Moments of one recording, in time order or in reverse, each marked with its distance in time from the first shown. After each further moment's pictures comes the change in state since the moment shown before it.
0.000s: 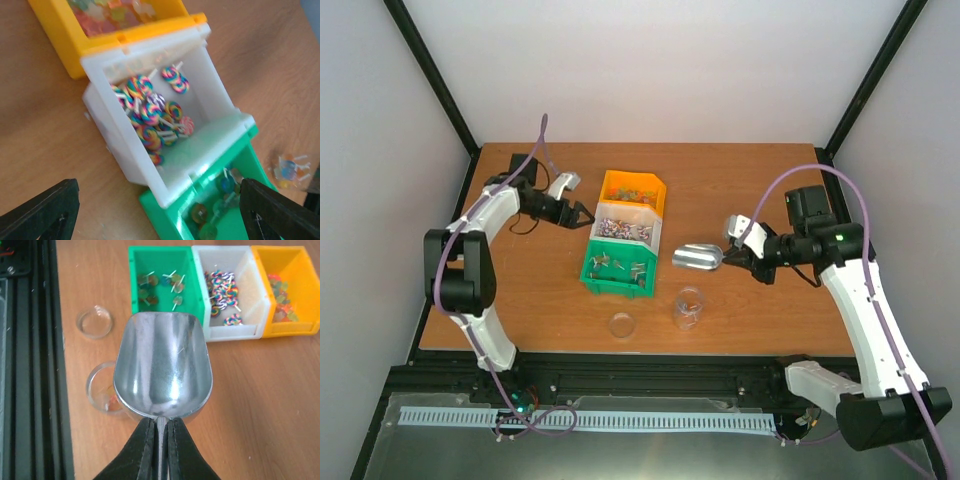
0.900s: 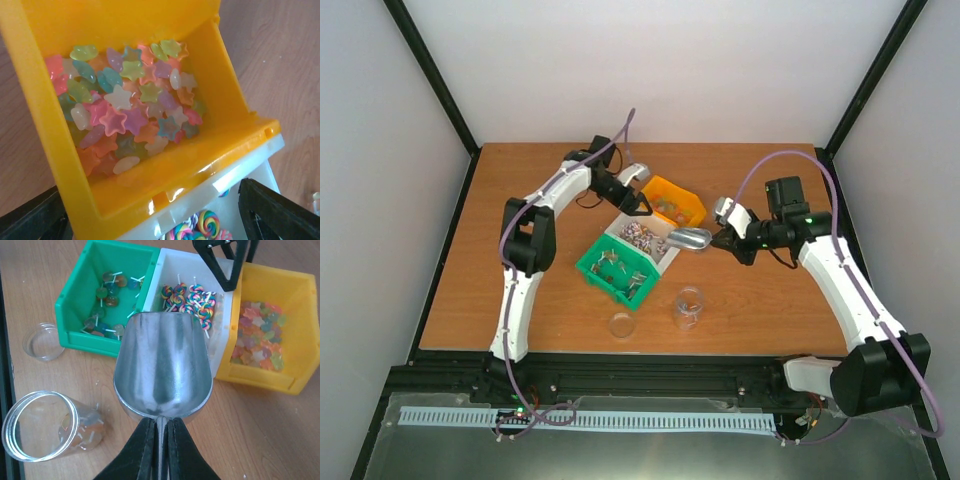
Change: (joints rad) left arm -0.283 0.602 0.738 -0.150 -0.037 0.053; right arm 0.006 0.174 -0.094 0.343 0.010 0.199
